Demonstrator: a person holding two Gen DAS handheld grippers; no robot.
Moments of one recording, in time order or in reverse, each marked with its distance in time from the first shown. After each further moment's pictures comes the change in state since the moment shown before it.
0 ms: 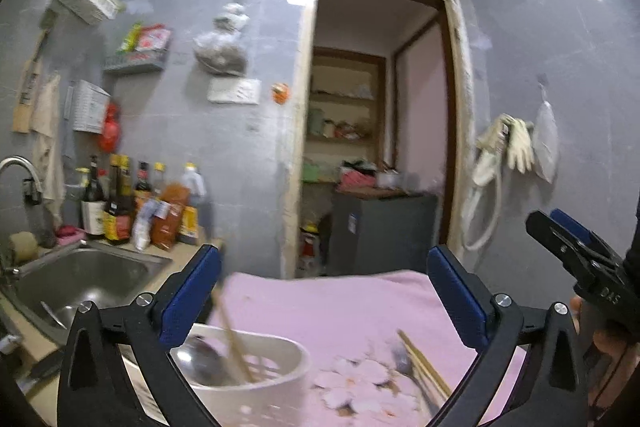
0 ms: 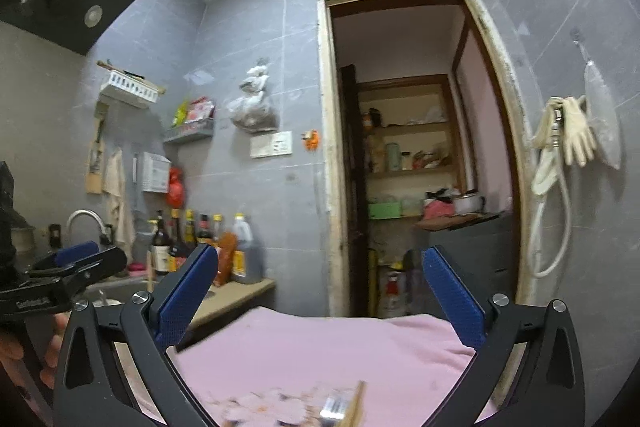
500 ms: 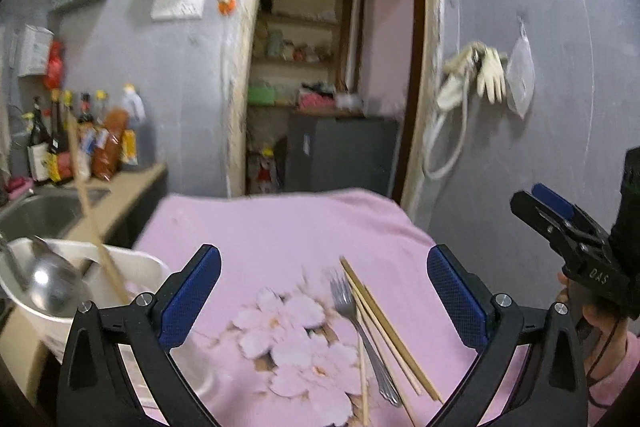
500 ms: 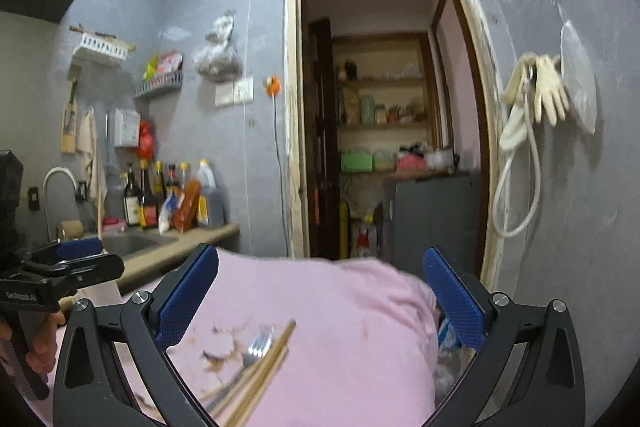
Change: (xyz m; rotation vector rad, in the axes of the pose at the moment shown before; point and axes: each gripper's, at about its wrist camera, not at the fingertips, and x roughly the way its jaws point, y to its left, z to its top) left arm 0.066 -0.055 -0.054 0.000 0.300 -0.141; right arm -0.002 -0.072 -0.041 -0.001 0.198 -0.057
